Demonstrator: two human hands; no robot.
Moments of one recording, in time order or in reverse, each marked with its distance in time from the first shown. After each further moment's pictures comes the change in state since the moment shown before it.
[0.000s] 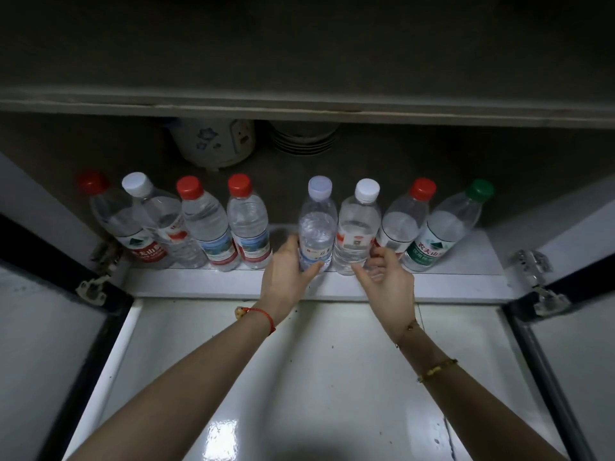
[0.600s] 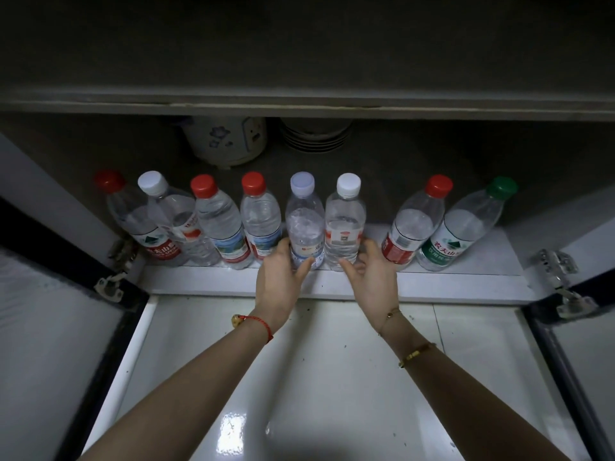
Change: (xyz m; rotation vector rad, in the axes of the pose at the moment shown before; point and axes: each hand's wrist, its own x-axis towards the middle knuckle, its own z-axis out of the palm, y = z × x) left_hand -0.008 -0.022 -0.014 -0.006 0.140 -0.041; right_hand 0.005 -0.021 0.041 0.000 -0.105 -0.030
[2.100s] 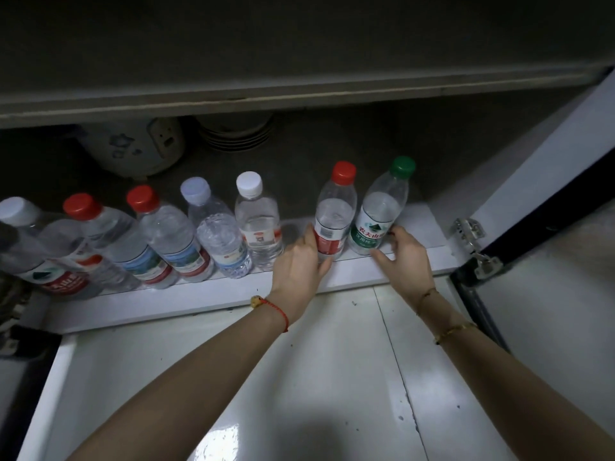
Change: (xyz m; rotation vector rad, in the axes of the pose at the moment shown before) left_hand -0.005 0.101 0.093 0.407 -0.256 0.306; right_hand 0.020 0.100 -0.133 -0.253 0.114 0.071
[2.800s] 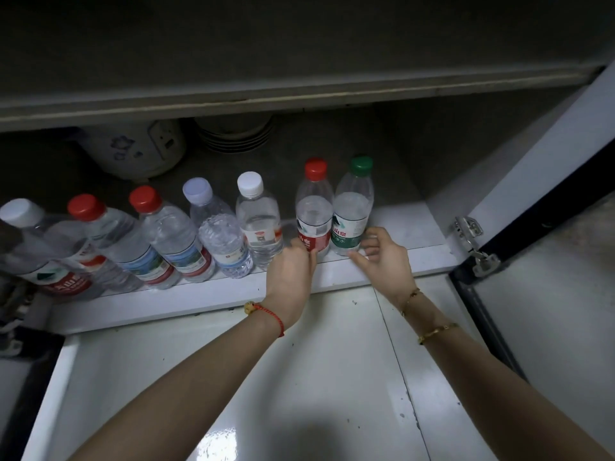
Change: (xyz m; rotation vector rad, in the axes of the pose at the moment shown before) left_hand -0.008 -0.005 -0.006 0.000 -0.008 -0.133; right_hand -0.010 -0.027 0.014 0.221 -0.089 0.080
